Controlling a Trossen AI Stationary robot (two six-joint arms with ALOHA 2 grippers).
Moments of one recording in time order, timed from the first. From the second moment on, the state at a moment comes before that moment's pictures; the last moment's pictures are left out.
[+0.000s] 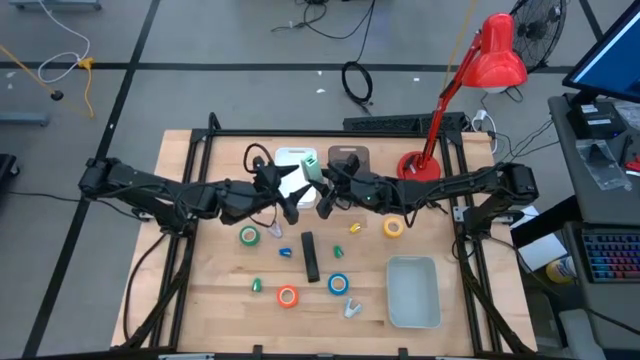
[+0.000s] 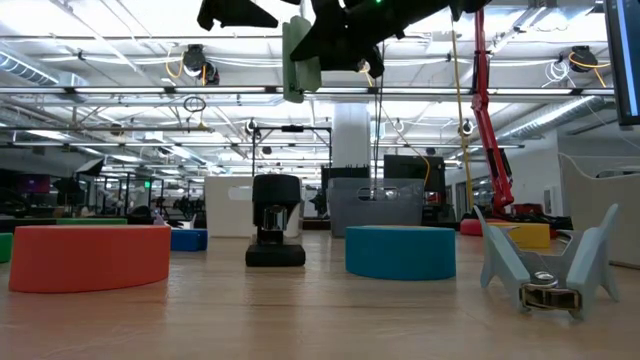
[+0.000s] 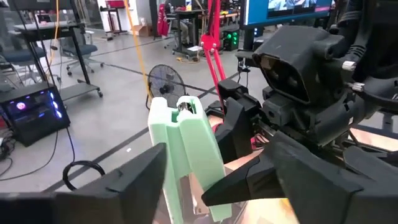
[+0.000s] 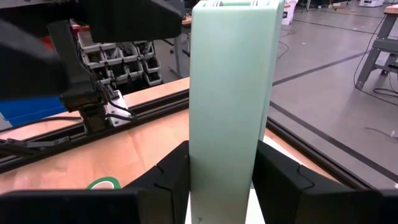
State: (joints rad) left arm -0.16 1.26 0.96 0.12 -0.73 -0.14; right arm 0.01 1.61 1.12 0.24 0.49 0.20
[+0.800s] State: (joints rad) left arm -0.12 1.26 0.96 0.15 -0.65 -0.13; right arm 0.01 1.61 1.12 0.25 0.47 0.26
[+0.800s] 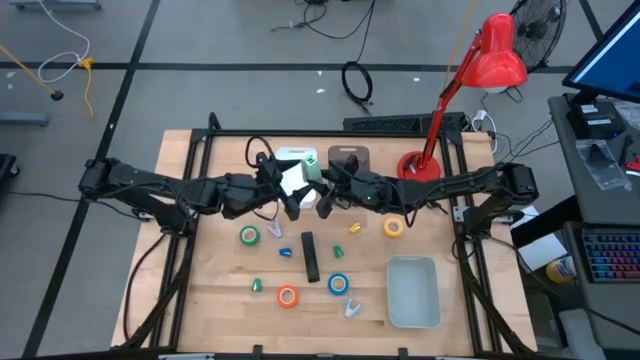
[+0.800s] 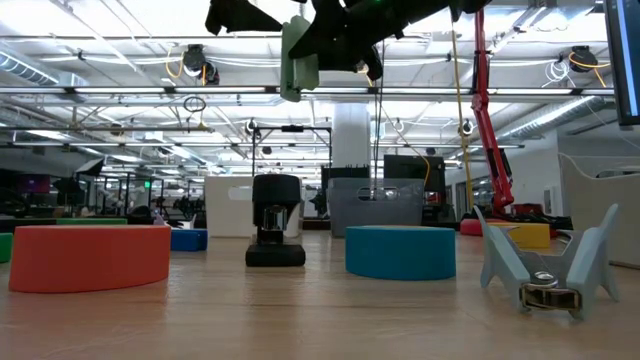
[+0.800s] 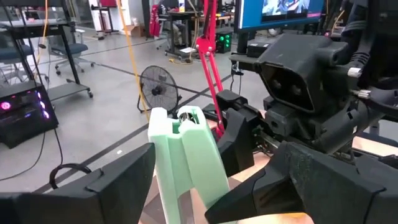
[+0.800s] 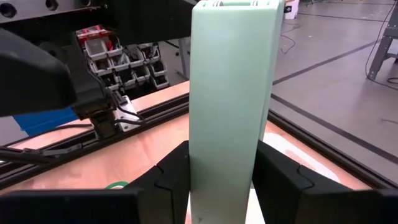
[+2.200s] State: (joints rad) left arm -0.06 1.29 0.96 0.16 -0.50 -0.17; right arm 0.03 1.61 1.12 0.30 0.42 0.17
